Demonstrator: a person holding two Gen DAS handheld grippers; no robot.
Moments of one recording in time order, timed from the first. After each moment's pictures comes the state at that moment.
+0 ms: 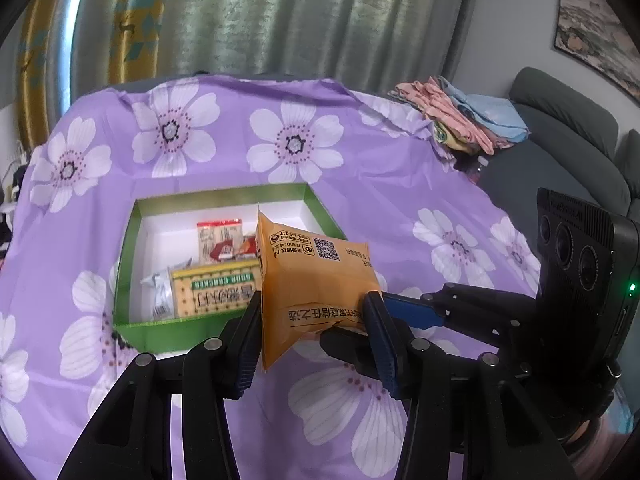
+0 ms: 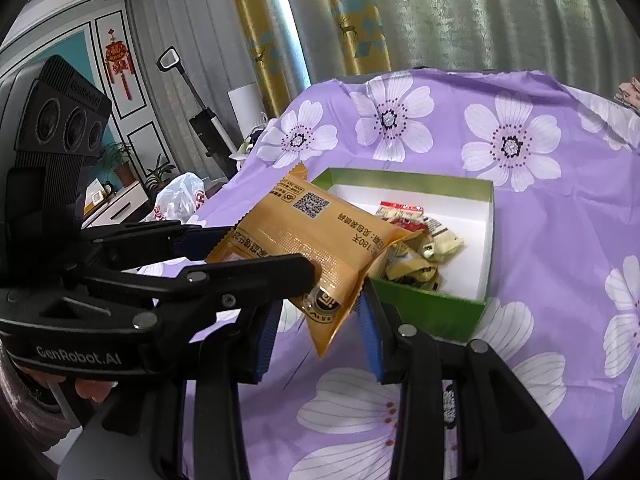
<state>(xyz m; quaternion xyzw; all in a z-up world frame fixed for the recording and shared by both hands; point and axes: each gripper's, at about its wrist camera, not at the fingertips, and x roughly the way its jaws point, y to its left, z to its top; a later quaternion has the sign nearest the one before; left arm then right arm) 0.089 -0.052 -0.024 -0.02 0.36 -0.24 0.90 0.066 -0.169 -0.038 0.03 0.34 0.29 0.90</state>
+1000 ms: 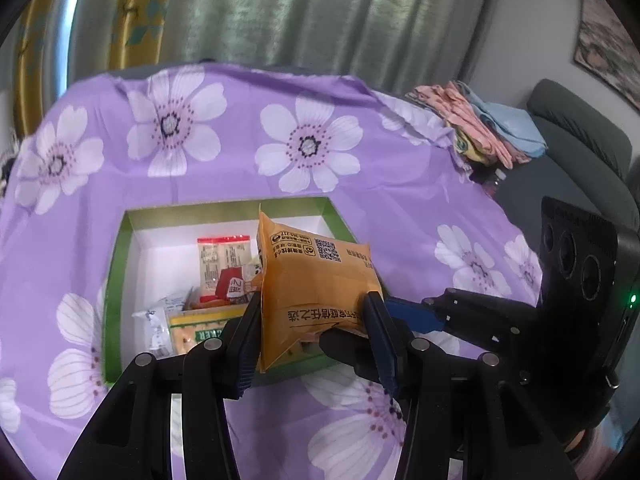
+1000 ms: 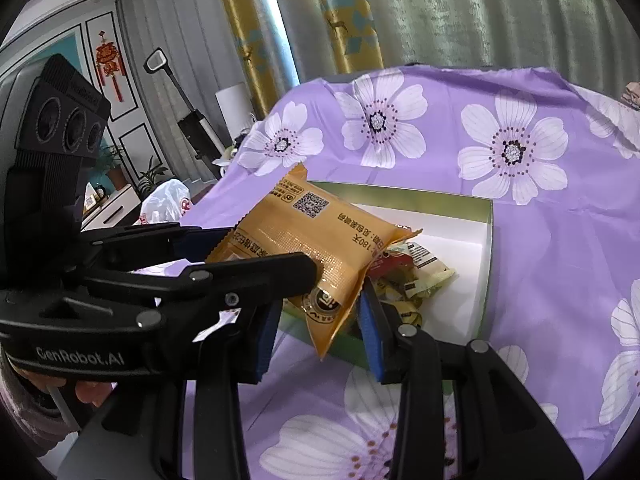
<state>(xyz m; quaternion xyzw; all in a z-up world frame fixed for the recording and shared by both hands) 0.158 -0.046 -0.041 -0.05 0.39 -0.24 0.89 0.125 -0.167 -0.048 0.03 0.35 0.28 0.89</state>
